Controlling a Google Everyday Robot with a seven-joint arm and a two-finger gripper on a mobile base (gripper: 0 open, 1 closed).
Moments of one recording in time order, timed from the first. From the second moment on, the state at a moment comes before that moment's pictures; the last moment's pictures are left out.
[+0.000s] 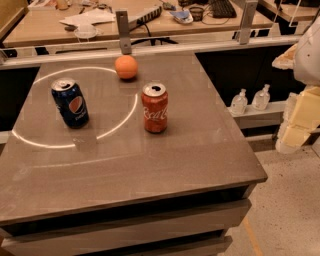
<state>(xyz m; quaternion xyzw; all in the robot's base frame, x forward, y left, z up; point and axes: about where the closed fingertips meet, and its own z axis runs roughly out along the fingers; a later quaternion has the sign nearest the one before) 0.438 -0.217 0.976 -0.60 0.78 -0.03 0.16</state>
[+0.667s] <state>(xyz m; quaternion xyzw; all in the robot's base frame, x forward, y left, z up) 0.446 -0.213 0.981 -0.62 0.77 -0.02 0.17</state>
